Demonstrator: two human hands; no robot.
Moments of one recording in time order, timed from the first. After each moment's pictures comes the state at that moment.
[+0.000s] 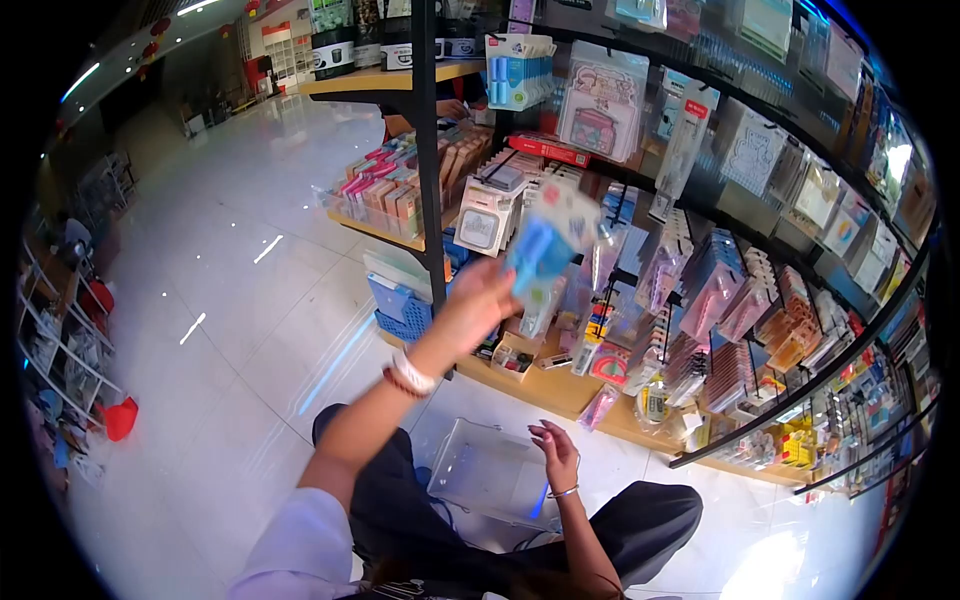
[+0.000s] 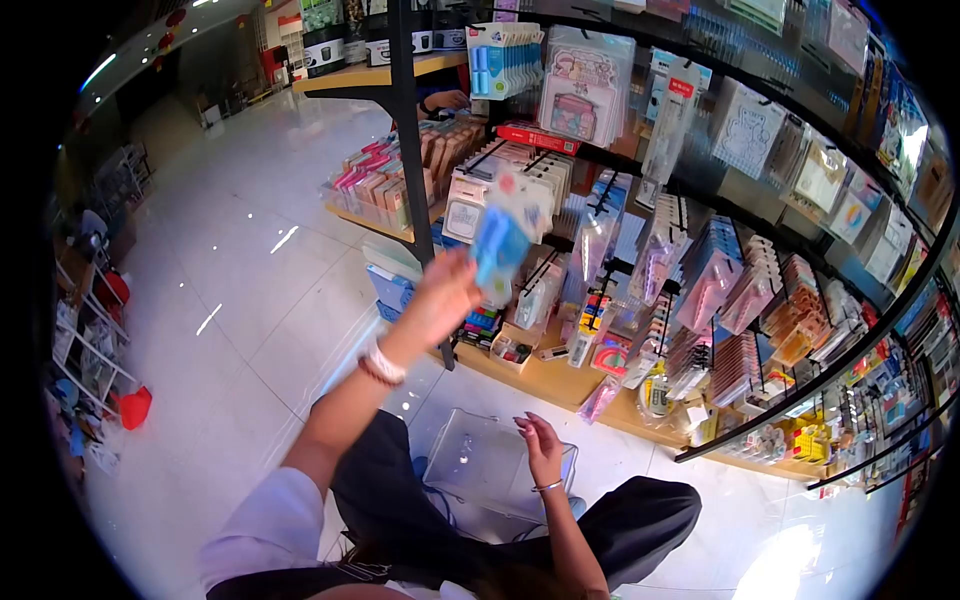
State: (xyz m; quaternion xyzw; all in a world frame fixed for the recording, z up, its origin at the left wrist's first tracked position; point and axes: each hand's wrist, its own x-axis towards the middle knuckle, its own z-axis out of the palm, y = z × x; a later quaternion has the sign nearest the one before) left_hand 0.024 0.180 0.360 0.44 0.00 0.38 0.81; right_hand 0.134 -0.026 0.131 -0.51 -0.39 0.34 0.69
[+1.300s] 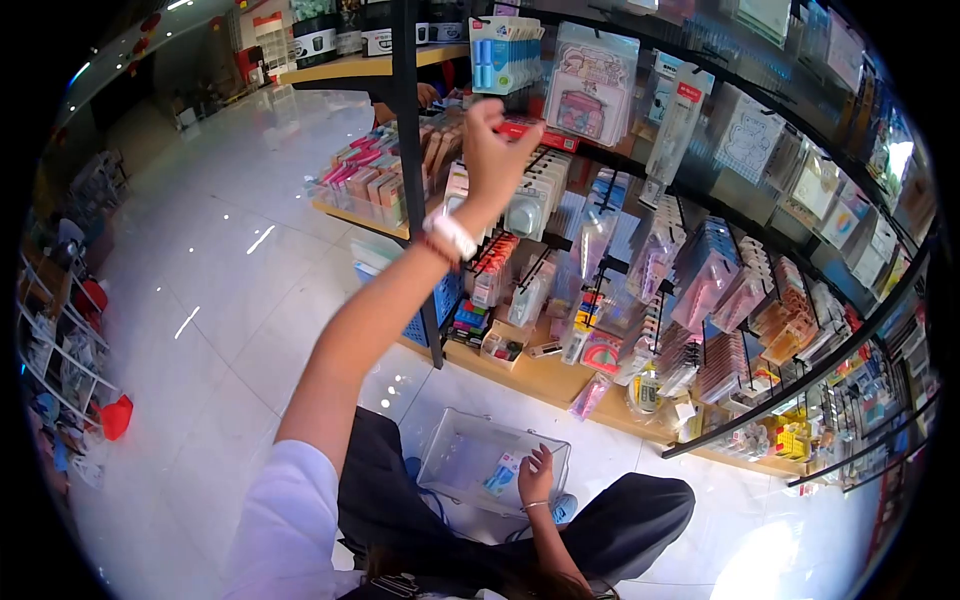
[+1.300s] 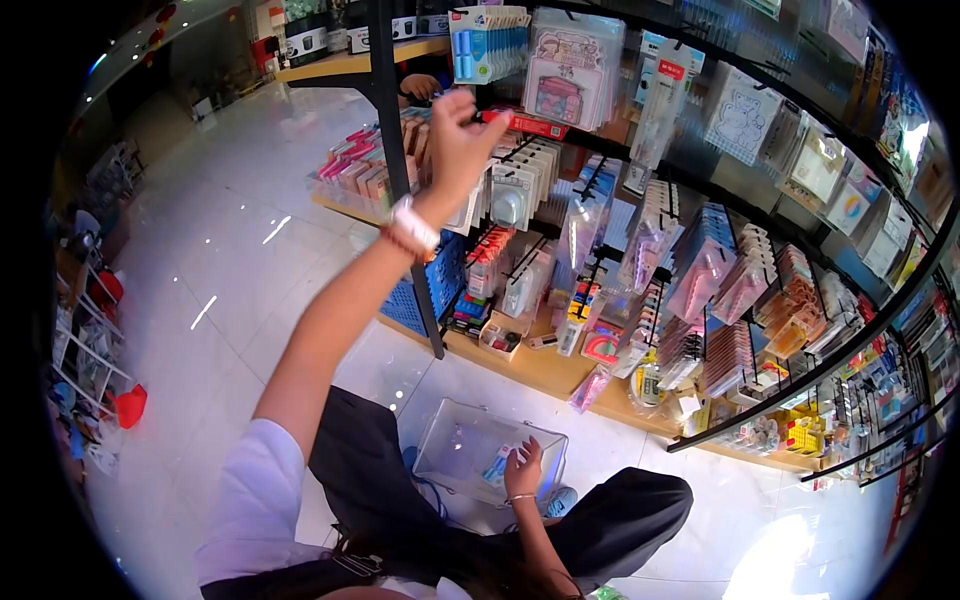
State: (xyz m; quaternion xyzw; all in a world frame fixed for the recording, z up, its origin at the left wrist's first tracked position) left_hand 0.125 0.267 0.462 0.63 0.15 0.73 0.22; right_hand 0.110 -0.057 0.028 -0.75 -0.26 0.21 0.57
